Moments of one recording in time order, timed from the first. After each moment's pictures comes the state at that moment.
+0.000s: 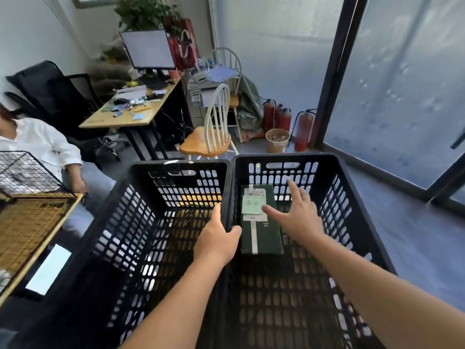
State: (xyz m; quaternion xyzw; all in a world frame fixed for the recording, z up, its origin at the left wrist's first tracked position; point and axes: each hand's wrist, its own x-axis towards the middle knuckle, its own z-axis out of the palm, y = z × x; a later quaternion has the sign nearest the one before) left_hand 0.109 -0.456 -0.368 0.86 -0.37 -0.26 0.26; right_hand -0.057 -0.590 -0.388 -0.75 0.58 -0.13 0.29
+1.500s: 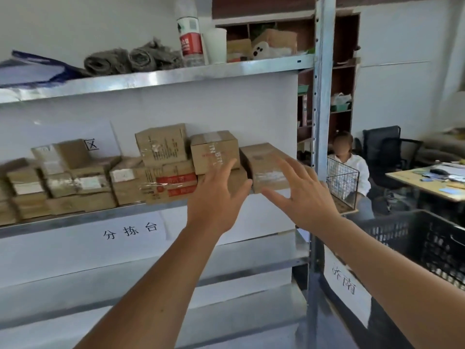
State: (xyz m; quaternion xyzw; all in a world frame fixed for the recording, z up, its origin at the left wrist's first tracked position) left_hand -0.102 0.058 -0.071 0.92 0.00 0.31 0.22; right_hand -0.040 -0.144 -0.089 -0.91 -0.22 -0.27 0.24
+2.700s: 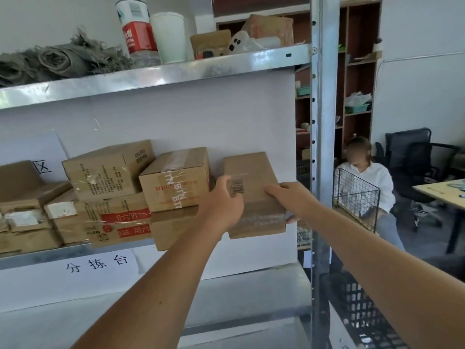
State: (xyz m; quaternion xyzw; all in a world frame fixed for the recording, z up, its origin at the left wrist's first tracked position) left_hand 0.107 0.001 -0.057 0.92 0.15 0.17 0.33; right_hand 0.192 -0.164 -0.075 -0.85 -0.10 0.06 0.52
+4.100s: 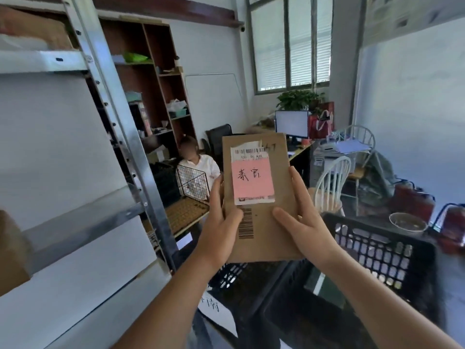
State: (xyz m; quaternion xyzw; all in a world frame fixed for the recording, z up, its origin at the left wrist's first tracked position) left_hand 0.009 -0.256 -0.141 0.72 -0.32 -0.04 0.62; right_hand -0.088 -0.425 -0.159 -0.74 0.02 -0.27 0.62
